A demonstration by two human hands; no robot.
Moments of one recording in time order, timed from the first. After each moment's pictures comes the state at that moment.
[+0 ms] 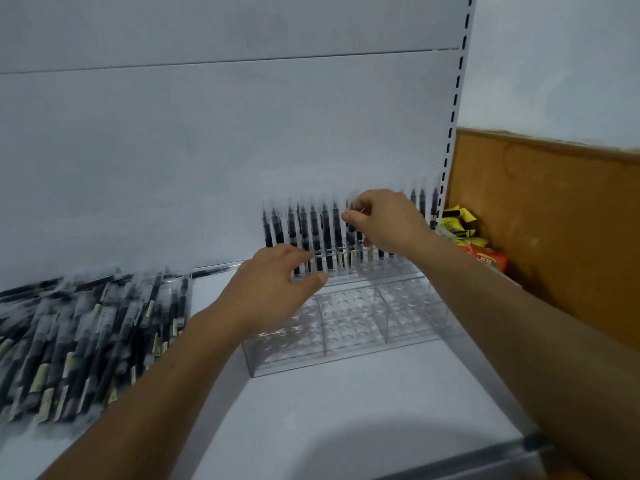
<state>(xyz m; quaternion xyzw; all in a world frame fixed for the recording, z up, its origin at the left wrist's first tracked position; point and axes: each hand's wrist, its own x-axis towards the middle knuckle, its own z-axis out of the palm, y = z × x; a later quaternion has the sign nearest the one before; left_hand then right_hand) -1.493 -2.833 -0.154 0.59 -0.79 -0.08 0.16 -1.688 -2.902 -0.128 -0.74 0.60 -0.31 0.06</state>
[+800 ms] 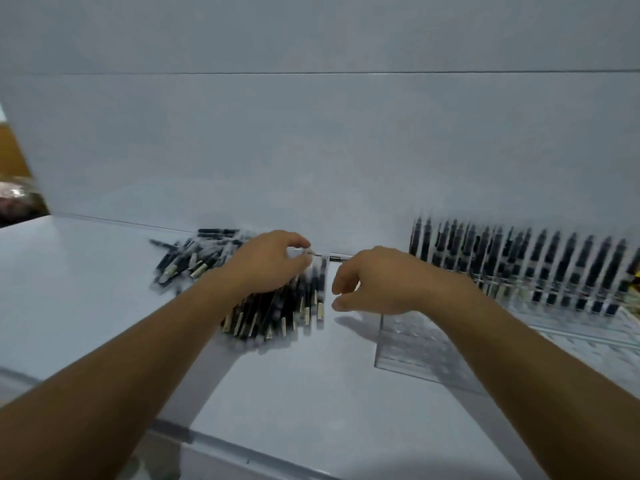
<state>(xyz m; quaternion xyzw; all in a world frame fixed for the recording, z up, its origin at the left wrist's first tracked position) -1.333 -2.806 -0.147 0.73 -0.64 -0.07 0.23 -1.526 -2.836 -0.117 -0.93 0.36 0.01 0.08</state>
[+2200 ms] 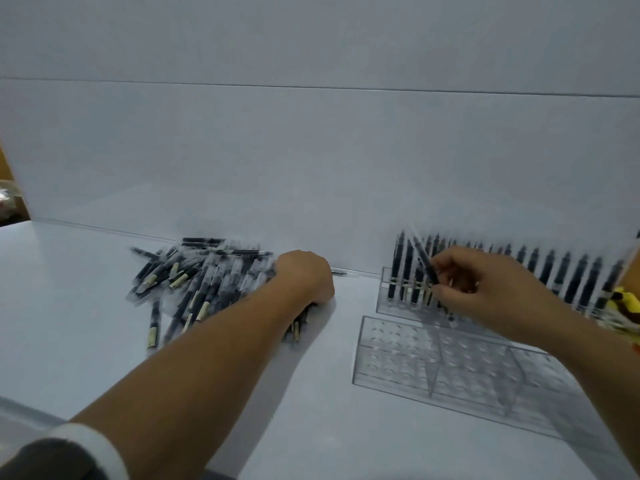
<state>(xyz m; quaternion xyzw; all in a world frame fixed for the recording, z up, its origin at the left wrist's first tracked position) -1.400 -2.868 -0.154 0.78 -0.62 0.06 -0.05 -1.646 -2.856 -0.119 -0.86 0.42 -0.24 0.16</state>
